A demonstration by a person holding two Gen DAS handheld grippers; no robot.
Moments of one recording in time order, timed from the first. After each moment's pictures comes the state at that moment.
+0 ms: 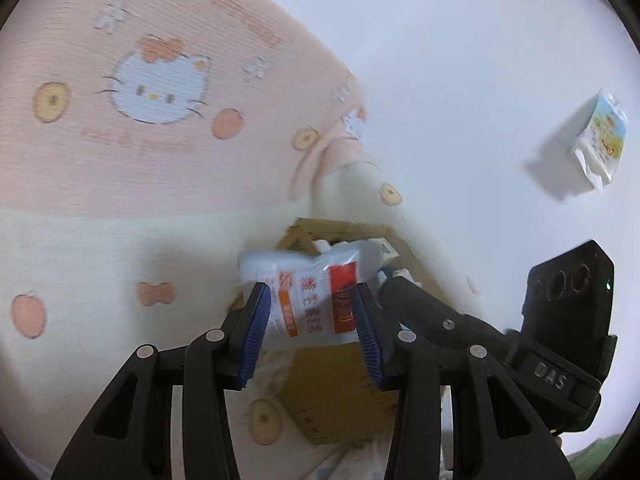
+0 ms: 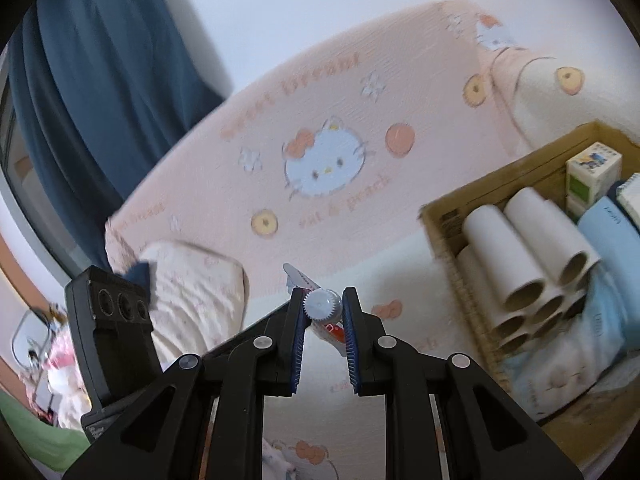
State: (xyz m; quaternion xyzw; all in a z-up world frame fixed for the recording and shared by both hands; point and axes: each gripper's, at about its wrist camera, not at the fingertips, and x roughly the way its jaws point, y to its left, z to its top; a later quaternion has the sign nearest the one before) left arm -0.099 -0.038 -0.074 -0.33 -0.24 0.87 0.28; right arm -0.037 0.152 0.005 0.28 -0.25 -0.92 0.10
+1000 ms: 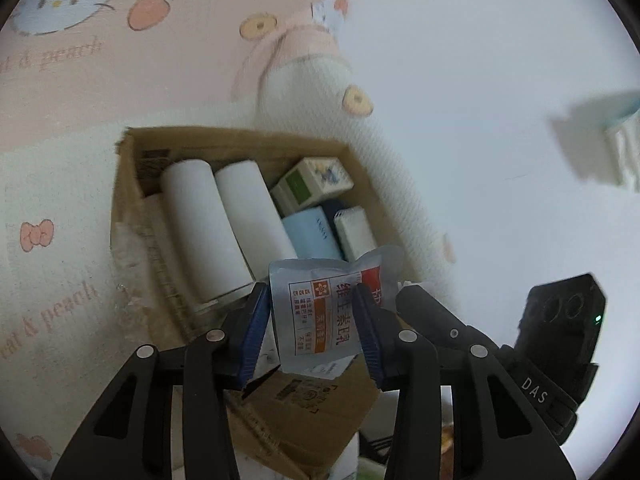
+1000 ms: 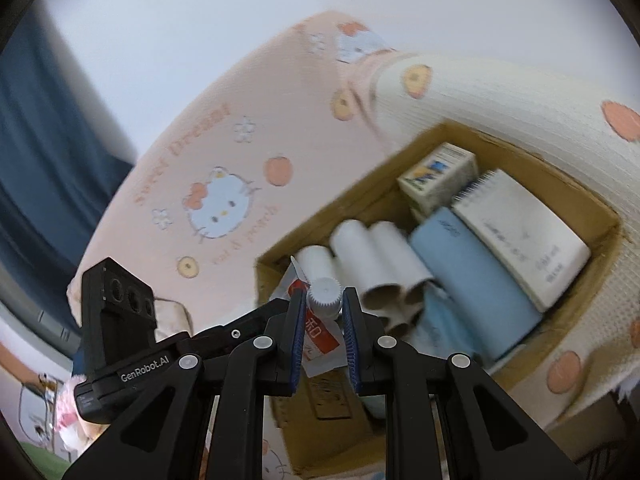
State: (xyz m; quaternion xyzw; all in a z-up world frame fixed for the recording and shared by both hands) left arm -0.163 0.117 -0.075 -0.50 -0.23 0.77 0.33; right arm -0.007 0.300 0.009 0.35 -0.32 -0.88 -0.04
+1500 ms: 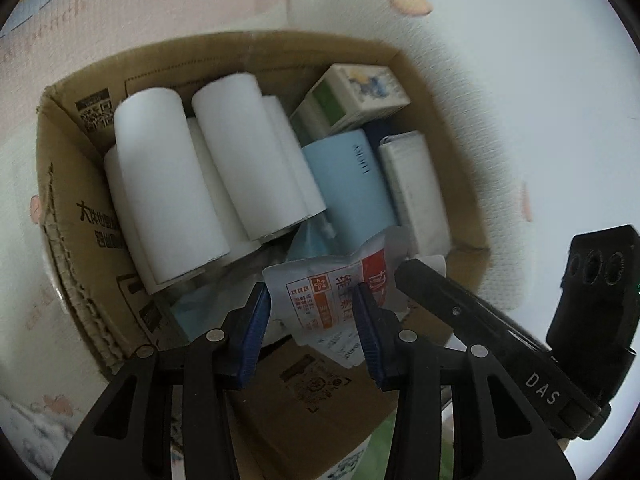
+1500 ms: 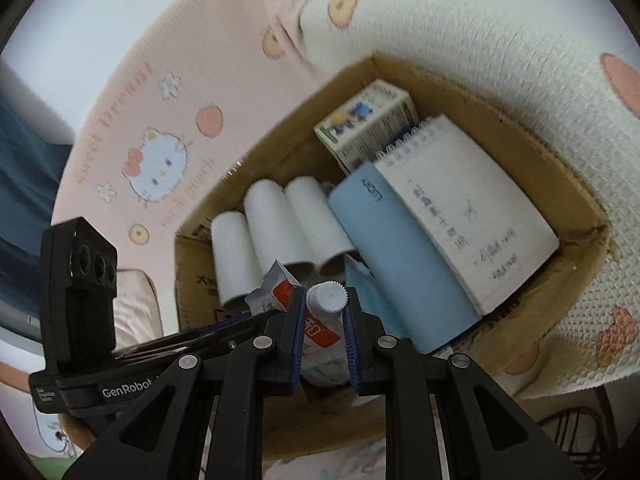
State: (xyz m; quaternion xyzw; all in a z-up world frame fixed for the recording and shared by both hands) left arm -0.191 0.188 -0.106 -0.65 -0.13 0.71 0.25; right arm -0.038 0.357 -0.028 0.48 -0.32 -0.81 -0.03
